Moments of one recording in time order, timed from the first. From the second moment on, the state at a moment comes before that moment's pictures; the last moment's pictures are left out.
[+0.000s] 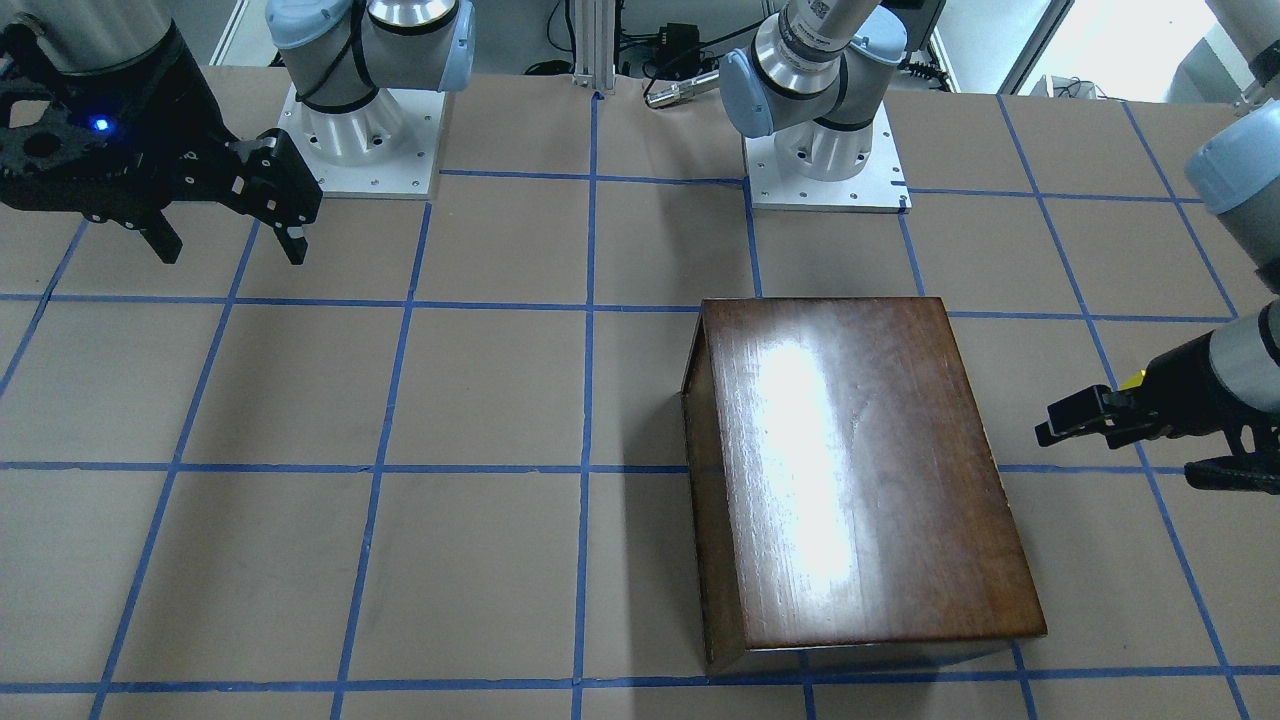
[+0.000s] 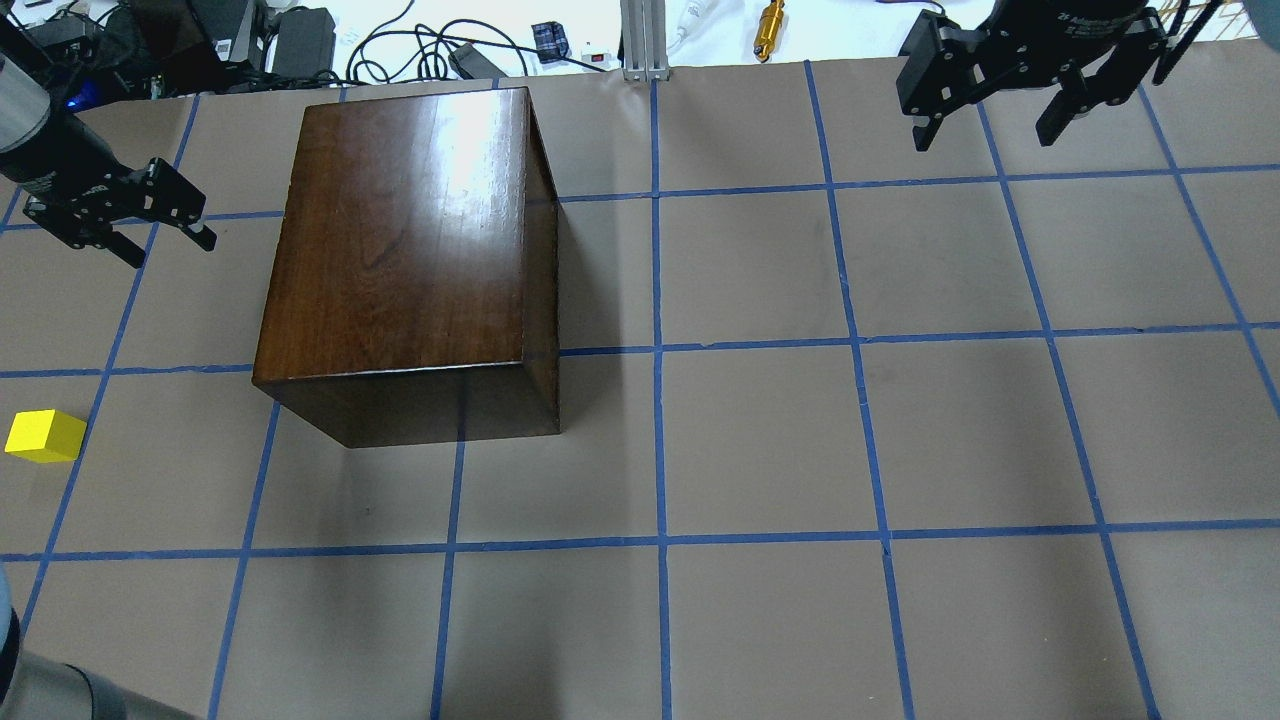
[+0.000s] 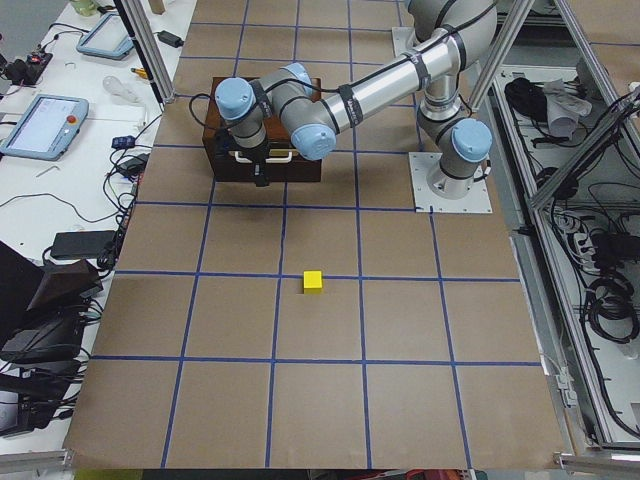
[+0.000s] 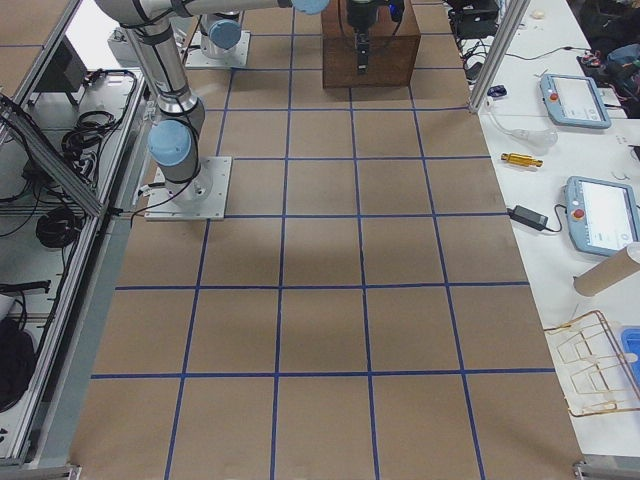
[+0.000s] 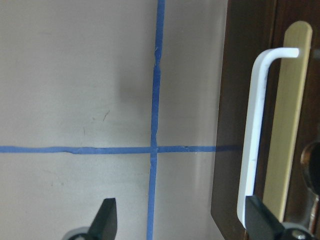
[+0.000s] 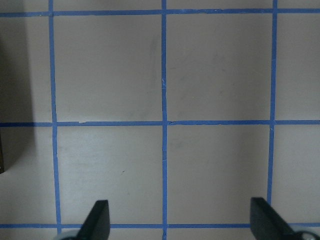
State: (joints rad) left arm -1.11 -1.93 -1.48 -1.46 1.46 0.45; right arm 1.54 -1.53 1.41 -1.53 -1.56 -0.04
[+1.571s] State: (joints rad) left arm -1.13 -1.98 -1.50 -1.45 1.33 0.51; right arm 1.54 -1.53 1.41 -1.53 -1.56 -0.04
